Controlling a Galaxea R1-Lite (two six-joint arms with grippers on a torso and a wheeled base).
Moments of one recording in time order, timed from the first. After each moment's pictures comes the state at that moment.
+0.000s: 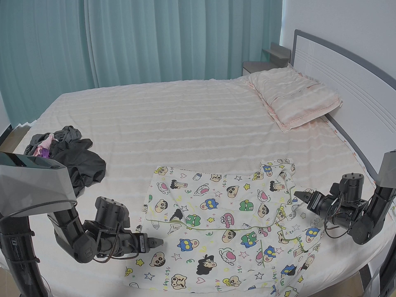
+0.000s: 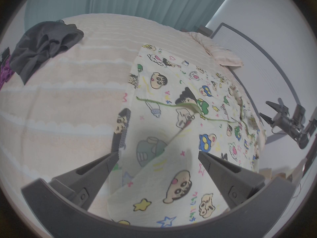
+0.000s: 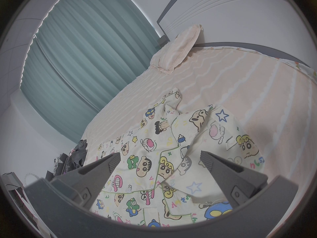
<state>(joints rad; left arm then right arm) -0.38 2.16 -0.44 -0.83 -0.10 -0.43 0.12 2.06 -0.30 -1.26 0.07 0.62</state>
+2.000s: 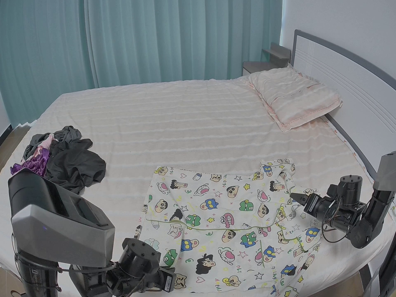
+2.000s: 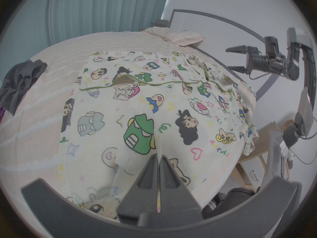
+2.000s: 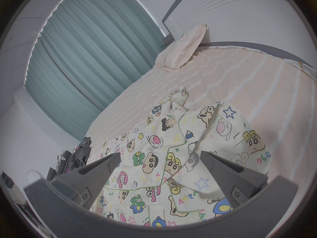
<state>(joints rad) -0.73 2.25 -0.20 -1.24 0.05 -0.34 0.17 2.07 -0.27 -1.32 0.07 0.62</state>
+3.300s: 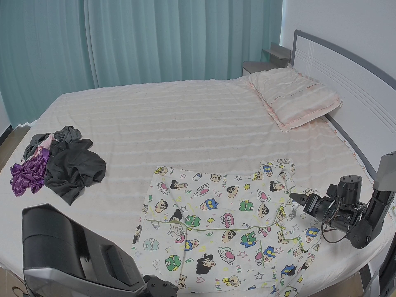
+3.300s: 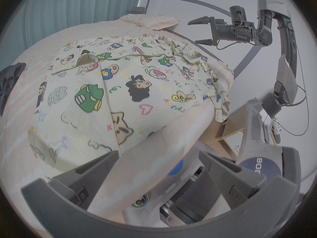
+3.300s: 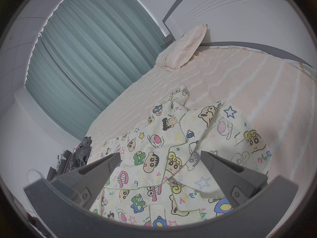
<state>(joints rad) -1.03 2.29 -0.10 -1.32 0.07 -0.43 0.17 2.07 -0.27 -1.32 0.07 0.62</state>
